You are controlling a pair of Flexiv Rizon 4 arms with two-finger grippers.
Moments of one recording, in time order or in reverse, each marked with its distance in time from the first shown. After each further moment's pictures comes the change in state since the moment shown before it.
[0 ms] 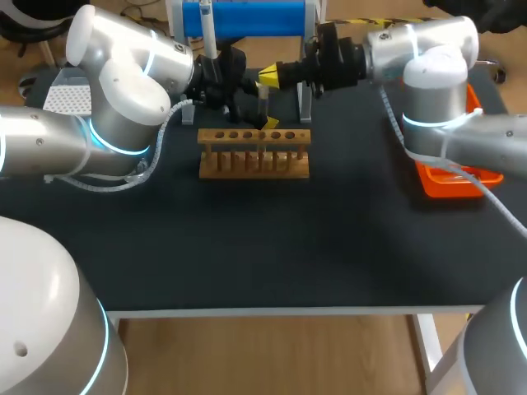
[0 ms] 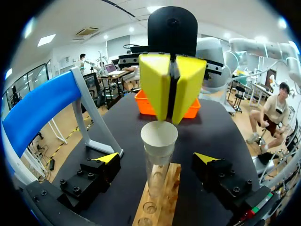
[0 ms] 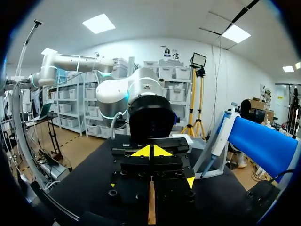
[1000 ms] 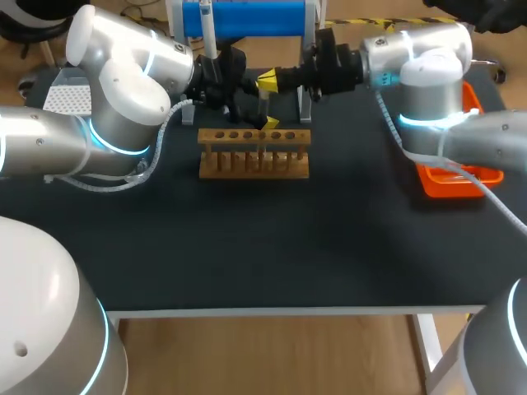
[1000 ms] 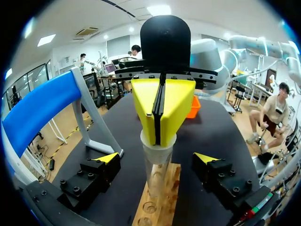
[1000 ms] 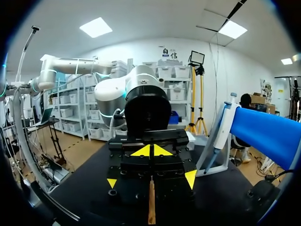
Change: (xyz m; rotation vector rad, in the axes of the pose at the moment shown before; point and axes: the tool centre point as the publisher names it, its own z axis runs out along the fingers) left arm 0.000 0.000 0.000 0.000 0.000 0.000; right arm -0.004 -0.014 0.002 -0.013 0.012 0.049
